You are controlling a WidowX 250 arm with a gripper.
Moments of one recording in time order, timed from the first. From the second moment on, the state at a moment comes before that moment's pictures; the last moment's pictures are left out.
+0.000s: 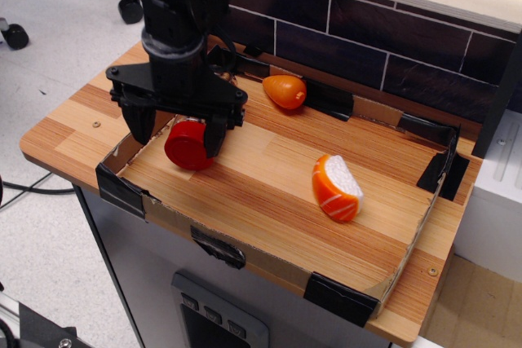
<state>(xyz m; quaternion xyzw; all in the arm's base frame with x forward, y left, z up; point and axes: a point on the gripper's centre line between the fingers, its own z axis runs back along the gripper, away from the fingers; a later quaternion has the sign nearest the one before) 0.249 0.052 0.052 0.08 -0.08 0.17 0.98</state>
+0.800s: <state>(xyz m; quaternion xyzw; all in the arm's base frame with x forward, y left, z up) 0.265 0.054 0.029 0.09 -0.10 0.18 0.97</state>
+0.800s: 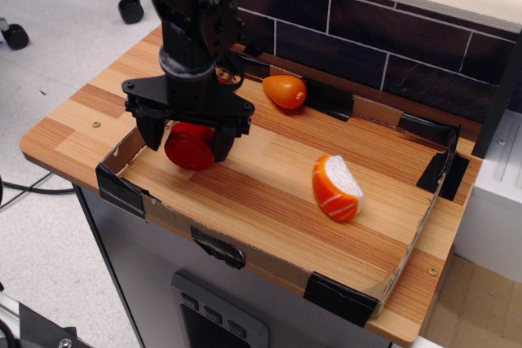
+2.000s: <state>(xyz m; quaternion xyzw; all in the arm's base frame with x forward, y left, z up) 0.256 0.055 0.027 0.10 -0.07 0.19 0.97</state>
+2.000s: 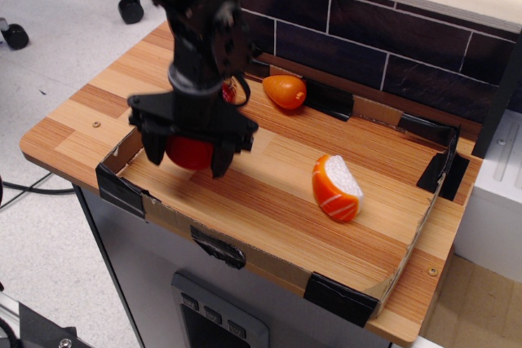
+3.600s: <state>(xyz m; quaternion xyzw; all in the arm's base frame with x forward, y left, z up) 0.251 0.040 0.100 -0.03 0.19 0.22 0.96</state>
